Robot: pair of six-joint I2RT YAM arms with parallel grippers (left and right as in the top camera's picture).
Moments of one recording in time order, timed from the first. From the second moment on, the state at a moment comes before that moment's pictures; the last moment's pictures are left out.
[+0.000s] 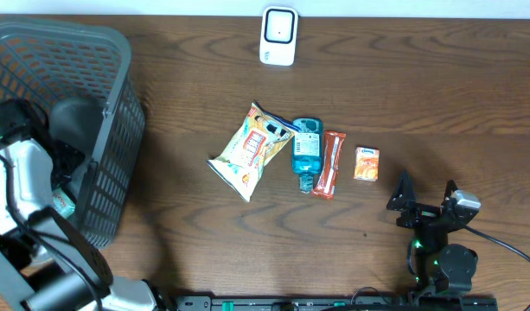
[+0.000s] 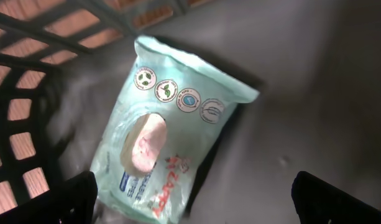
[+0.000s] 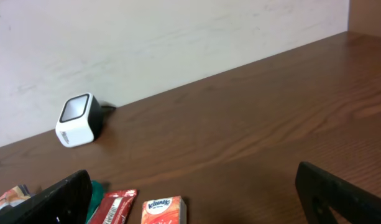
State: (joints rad) left arm 0.56 1.69 1.19 -0.84 -0.30 -0.47; right arm -0.04 0.01 0.01 -0.07 0.06 0.30
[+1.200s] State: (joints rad) left arm 0.59 1.81 1.20 -0.82 -0.15 -0.46; right arm -0.04 0.01 0.01 -0.07 0.06 0.30
